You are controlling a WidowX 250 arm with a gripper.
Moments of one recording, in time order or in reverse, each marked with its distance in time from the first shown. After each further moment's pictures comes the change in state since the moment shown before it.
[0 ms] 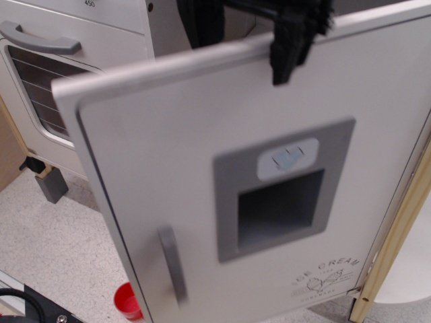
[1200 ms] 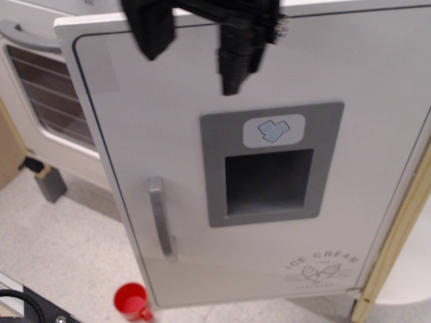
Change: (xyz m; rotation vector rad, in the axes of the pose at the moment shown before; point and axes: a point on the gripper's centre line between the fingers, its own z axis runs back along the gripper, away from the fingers) arm -0.041 0.008 0.020 0.024 -0.032 -0.001
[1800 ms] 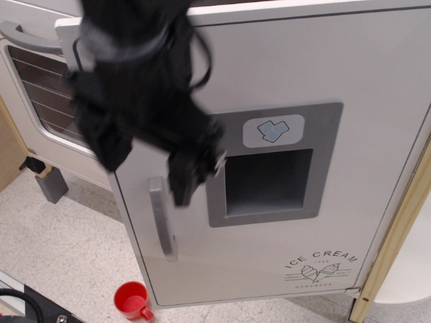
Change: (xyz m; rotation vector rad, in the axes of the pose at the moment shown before) arm -0.048 0.013 -0.069 0.021 0.064 0.083
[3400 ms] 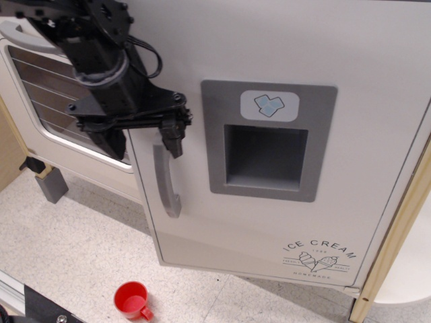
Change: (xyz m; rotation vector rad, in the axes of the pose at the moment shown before) arm 0.070 0.067 -0.080 -0.097 -0.154 0.417
